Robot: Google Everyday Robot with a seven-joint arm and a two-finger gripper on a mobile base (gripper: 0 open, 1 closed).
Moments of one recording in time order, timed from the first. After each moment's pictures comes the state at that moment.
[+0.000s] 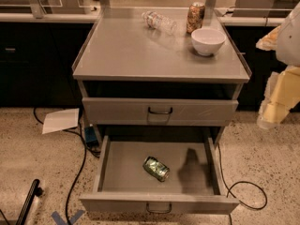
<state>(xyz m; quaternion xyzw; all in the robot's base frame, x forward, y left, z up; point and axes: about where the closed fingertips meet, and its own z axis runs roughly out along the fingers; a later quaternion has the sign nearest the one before) 0.438 -0.217 0.977 -0.60 0.78 -0.03 0.16</state>
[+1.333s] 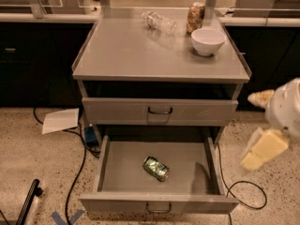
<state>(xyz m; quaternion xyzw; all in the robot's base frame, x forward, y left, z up) 0.413 -0.215 0.867 -0.53 0.81 0.08 0.23</state>
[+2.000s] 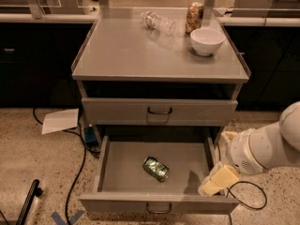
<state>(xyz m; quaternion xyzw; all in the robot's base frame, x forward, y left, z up) 0.410 -0.177 0.737 -0.47 0.84 0.12 0.24</state>
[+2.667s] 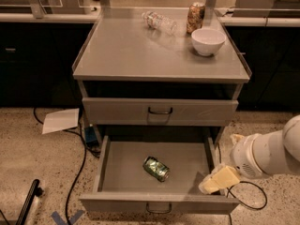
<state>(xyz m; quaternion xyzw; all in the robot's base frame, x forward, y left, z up) 0.418 -0.192 0.724 -0.42 0.86 0.10 0.26</state>
